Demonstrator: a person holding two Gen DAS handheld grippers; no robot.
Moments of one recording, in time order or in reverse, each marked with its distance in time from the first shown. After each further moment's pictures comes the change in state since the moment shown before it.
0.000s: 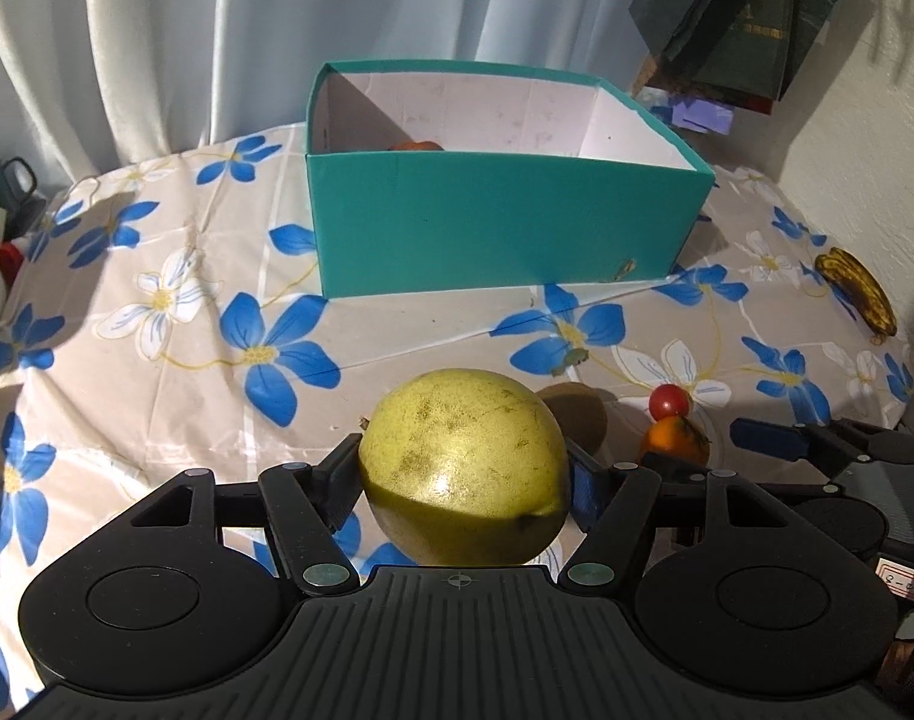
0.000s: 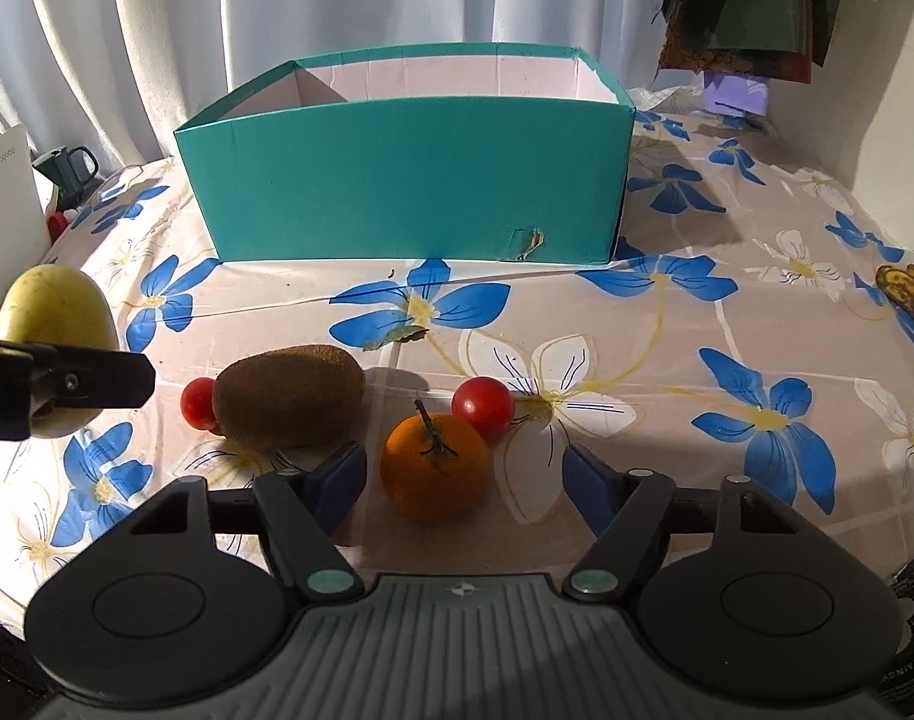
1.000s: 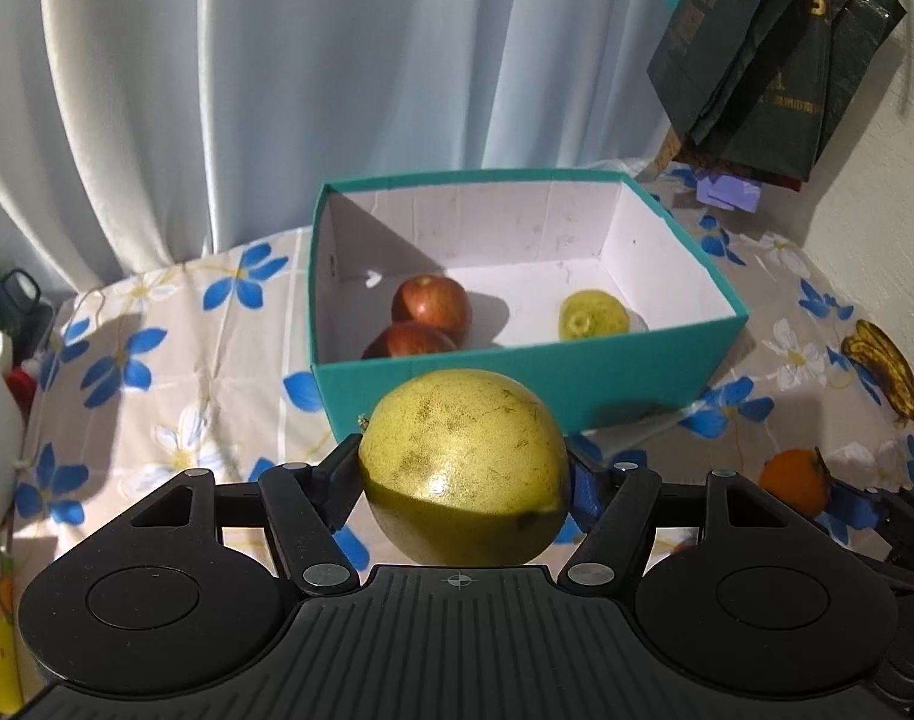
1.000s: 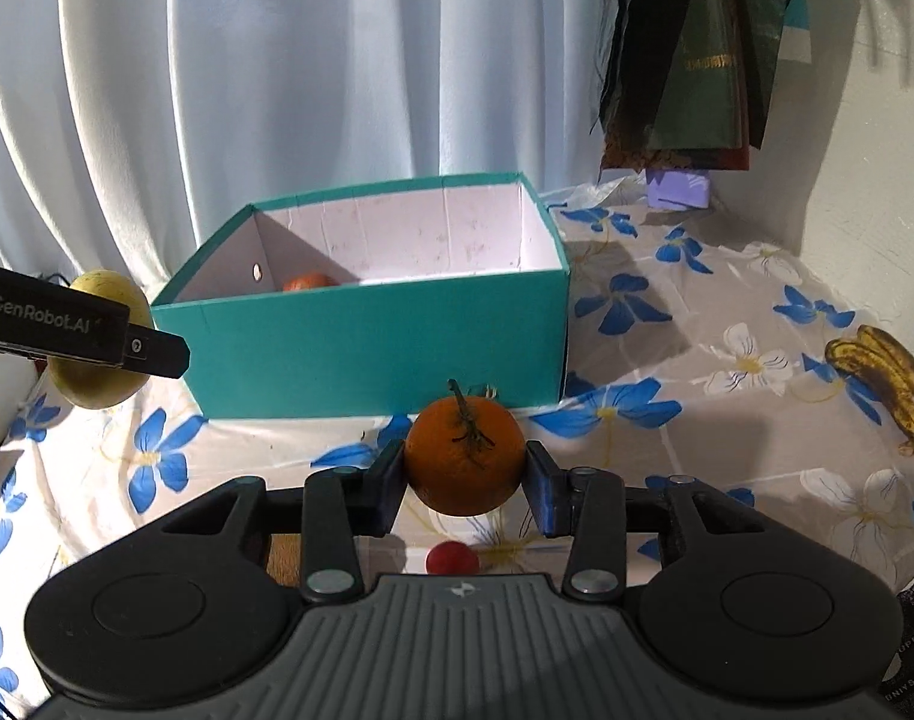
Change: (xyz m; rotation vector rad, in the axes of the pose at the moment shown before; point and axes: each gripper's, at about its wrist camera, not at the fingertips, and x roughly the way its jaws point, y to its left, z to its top) left arm 0.005 -0.006 0.100 0.038 -0.064 0.052; right arm -0.039 -0.016 0.052 0.105 -0.185 -0.046
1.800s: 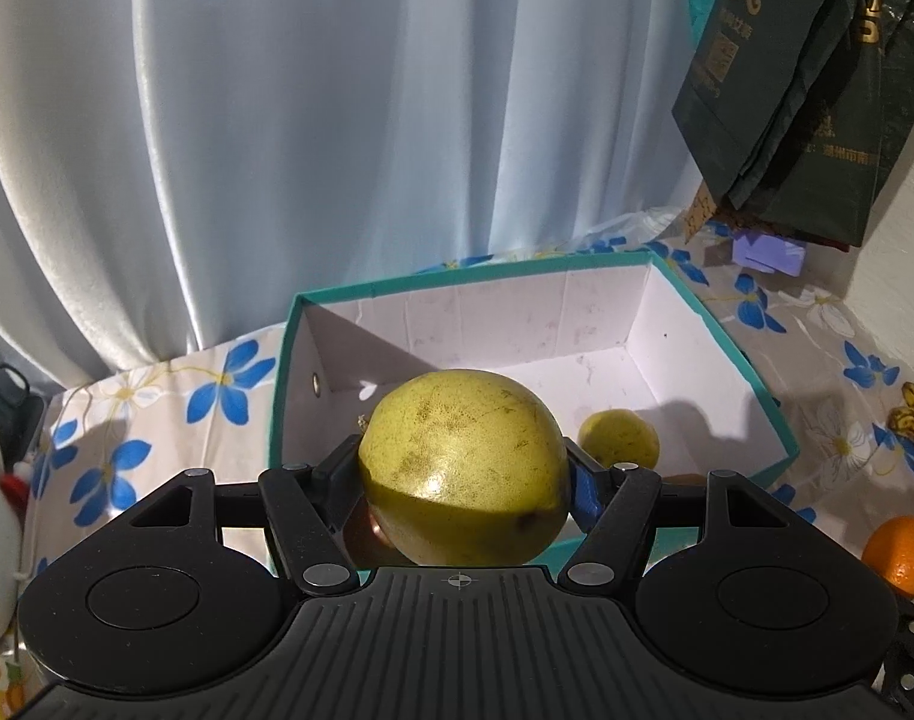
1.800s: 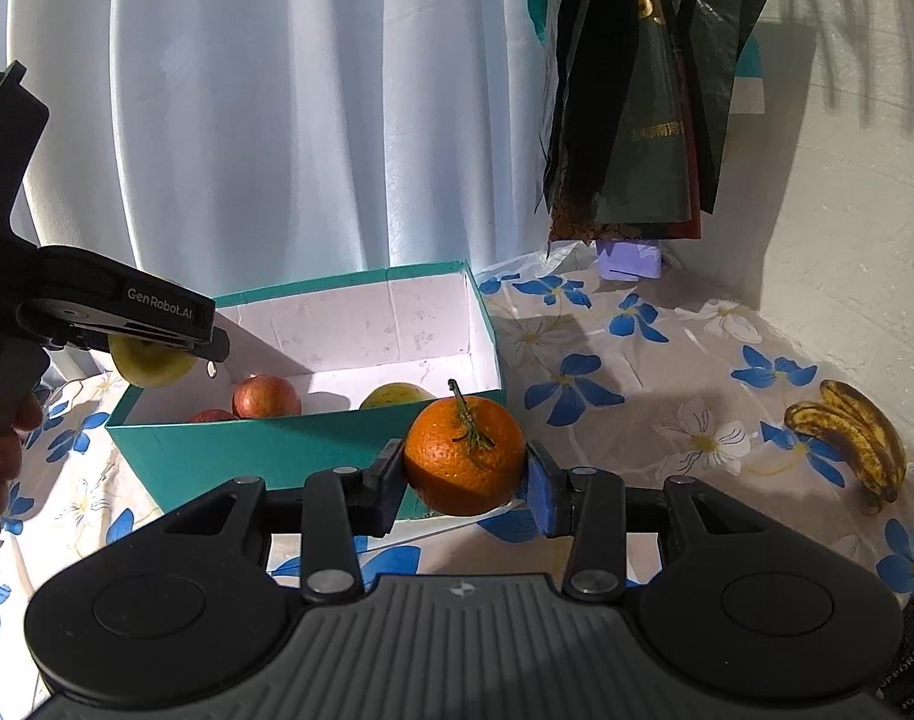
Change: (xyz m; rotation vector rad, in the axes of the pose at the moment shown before) left arm 0.054 -0.019 0.069 0.034 -0.054 0.066; right arm -0.003 -0.020 0.041 0.047 -0.093 -0.066
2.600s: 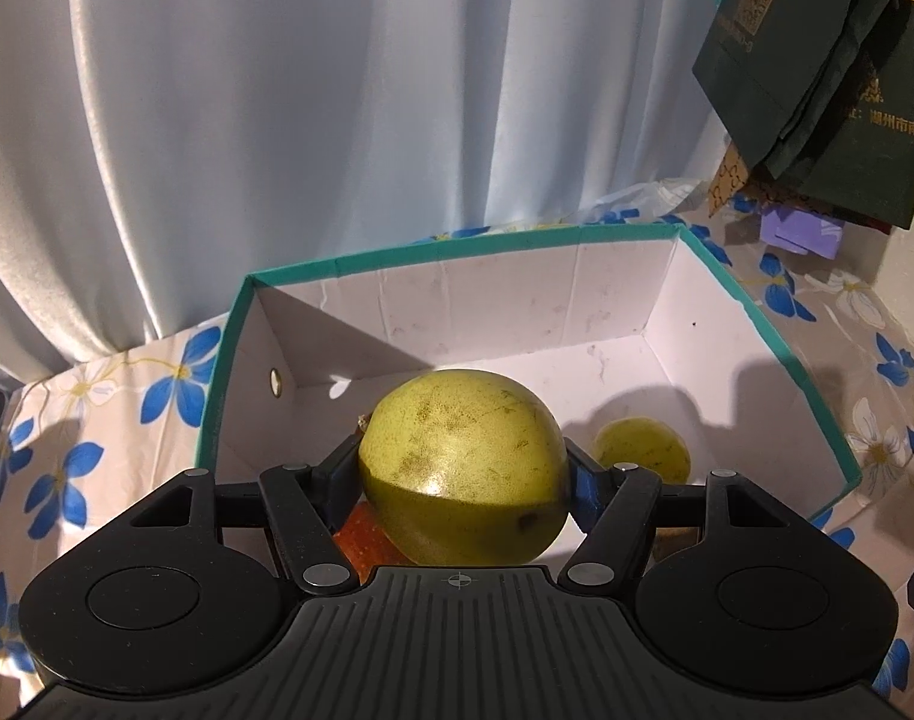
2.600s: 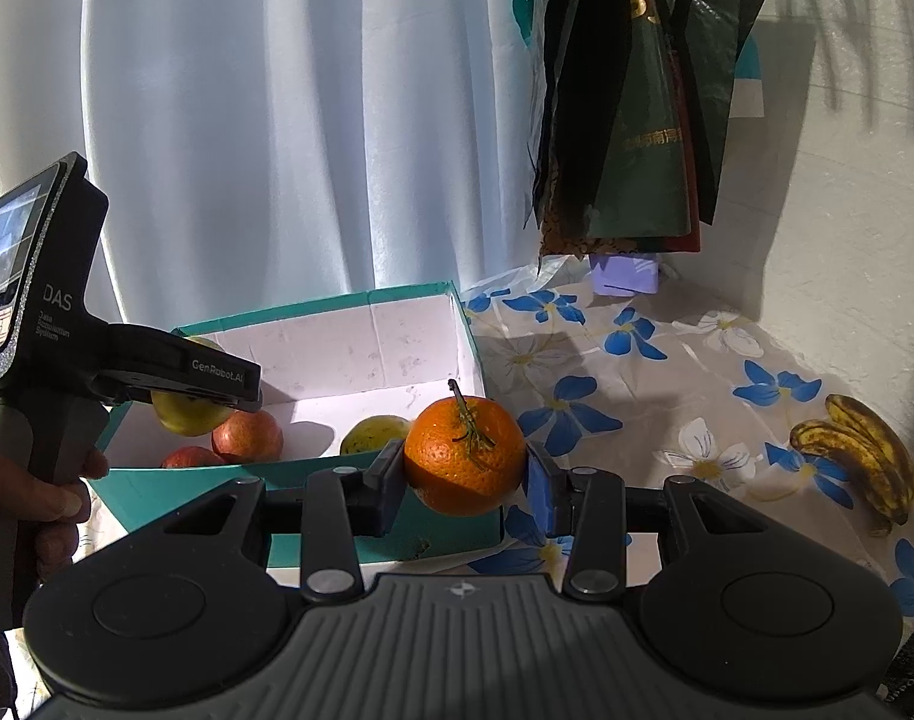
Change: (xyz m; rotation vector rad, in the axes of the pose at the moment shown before) left arm 0.063 -0.007 0.006 -0.001 0.052 -0.008; right arm 0.022 -0.005 0.014 0.022 -0.013 -0.012
